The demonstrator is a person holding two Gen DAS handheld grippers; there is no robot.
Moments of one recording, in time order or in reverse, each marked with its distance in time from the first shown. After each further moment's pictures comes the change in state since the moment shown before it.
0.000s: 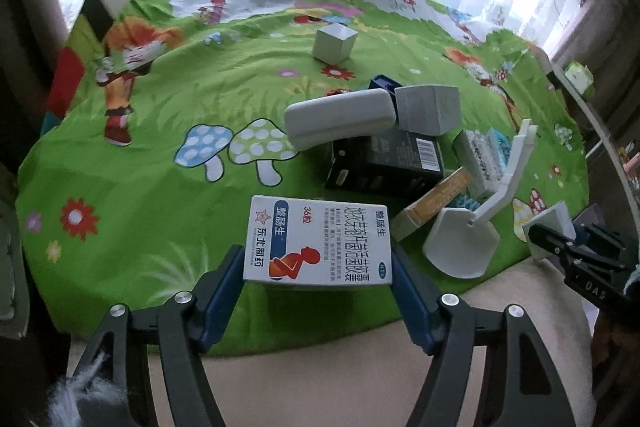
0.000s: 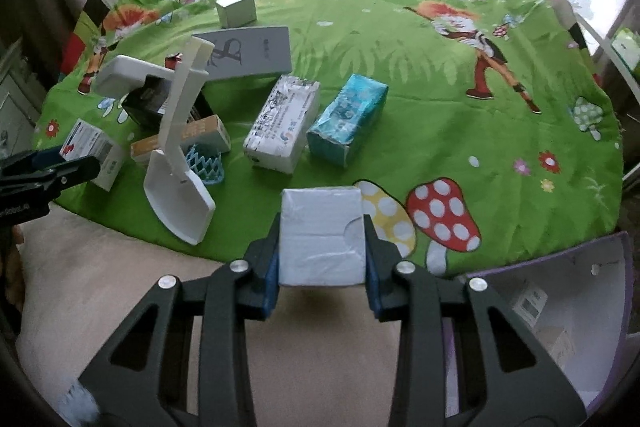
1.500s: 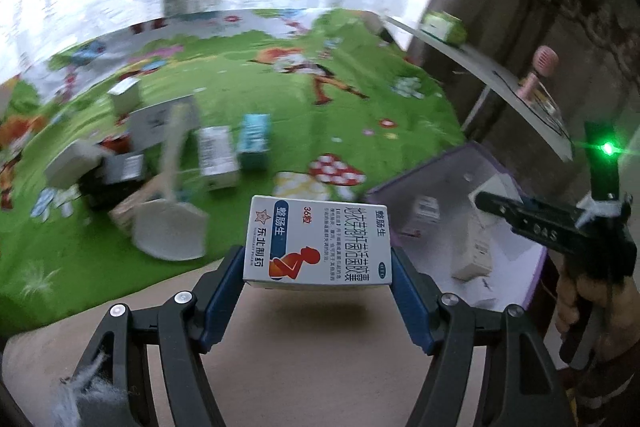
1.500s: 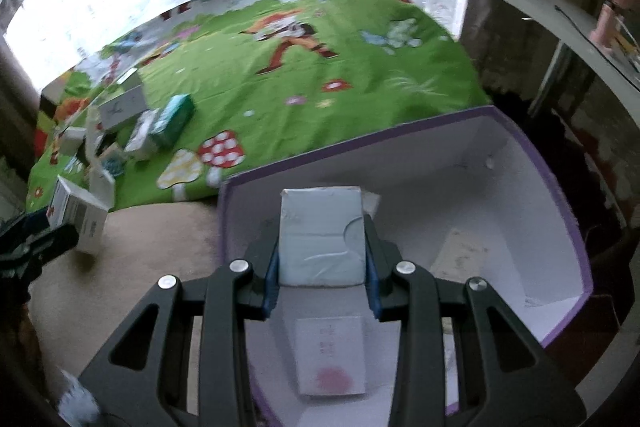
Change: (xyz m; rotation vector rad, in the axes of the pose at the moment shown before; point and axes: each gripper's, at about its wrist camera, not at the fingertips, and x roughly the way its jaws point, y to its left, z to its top) left arm -0.045 -0.199 -0.050 0.305 -0.066 -0.254; right arm -0.098 -0.160 -0.101 0.345 -0.103 -0.113
